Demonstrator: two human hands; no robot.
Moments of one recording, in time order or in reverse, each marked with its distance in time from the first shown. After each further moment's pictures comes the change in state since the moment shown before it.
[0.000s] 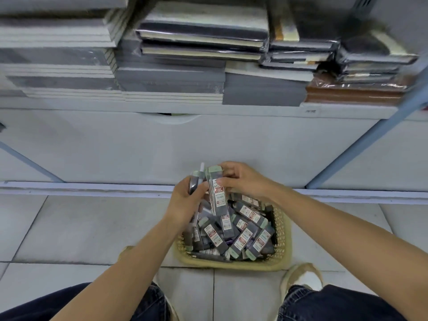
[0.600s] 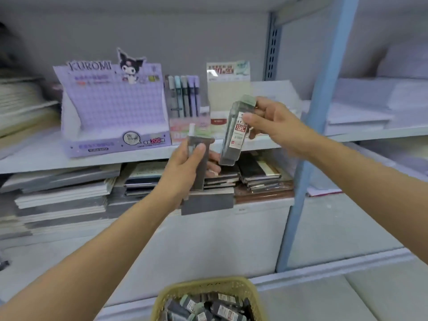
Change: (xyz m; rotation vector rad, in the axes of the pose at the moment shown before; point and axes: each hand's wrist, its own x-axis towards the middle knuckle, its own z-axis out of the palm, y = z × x) left_hand -0.043 0.306 0.063 -0.042 -0.325 0.710; right_hand -0.195 -0.279 -0.160 -0.247 0.522 -0.701
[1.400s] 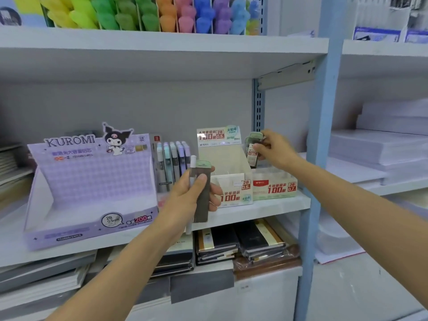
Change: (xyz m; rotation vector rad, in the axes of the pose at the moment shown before) left_hand 0.097 0.021 -0.003 -0.092 -0.088 -0.020; right_hand 0.115 0.042 -0.082 -0.574 0.388 0.202
